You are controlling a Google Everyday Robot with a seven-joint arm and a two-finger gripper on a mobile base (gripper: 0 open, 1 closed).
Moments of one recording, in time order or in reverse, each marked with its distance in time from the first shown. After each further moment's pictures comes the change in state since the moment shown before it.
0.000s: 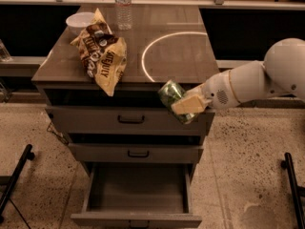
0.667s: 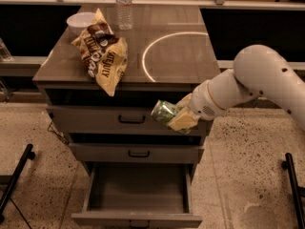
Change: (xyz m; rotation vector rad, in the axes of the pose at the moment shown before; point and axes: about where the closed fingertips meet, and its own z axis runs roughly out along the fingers) arm -0.039 0.003 0.039 -0.015 -0.229 -0.306
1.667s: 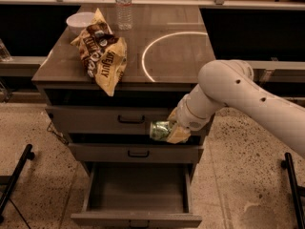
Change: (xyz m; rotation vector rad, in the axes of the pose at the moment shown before) arm -0.040 0.001 0.056 0.022 -0.254 -0.281
